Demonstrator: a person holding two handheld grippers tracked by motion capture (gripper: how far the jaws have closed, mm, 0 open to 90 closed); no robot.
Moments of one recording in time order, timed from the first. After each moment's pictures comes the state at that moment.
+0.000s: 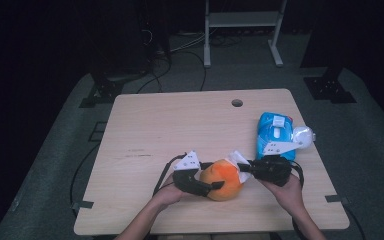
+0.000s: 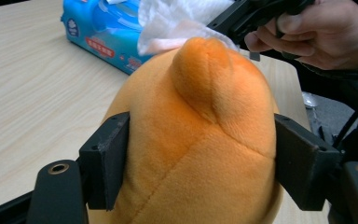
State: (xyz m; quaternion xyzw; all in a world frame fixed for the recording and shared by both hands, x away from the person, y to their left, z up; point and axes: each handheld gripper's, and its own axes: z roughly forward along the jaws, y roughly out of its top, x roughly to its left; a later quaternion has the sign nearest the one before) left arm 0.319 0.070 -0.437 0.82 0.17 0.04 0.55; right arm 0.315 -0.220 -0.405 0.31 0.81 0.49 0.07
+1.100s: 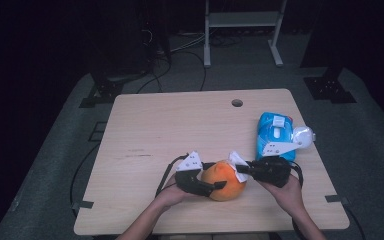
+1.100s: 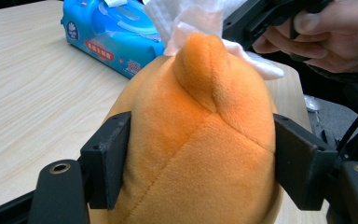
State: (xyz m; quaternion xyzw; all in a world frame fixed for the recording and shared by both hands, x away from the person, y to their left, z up) left arm 0.316 0.062 -0.439 0.81 0.18 0.04 0.55; right arm 0.308 -0.213 -0.398 0.29 0.82 0.49 0.07
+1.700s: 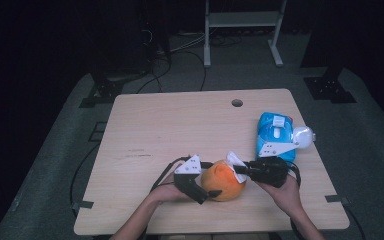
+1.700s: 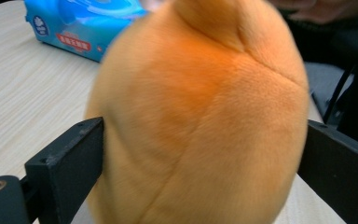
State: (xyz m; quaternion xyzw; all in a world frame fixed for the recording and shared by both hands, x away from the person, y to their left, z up) left arm 0.323 0.064 -0.455 0.84 0.08 0.05 0.53; right arm 0.308 -0.207 -0.398 0.29 0.82 0.50 0.06
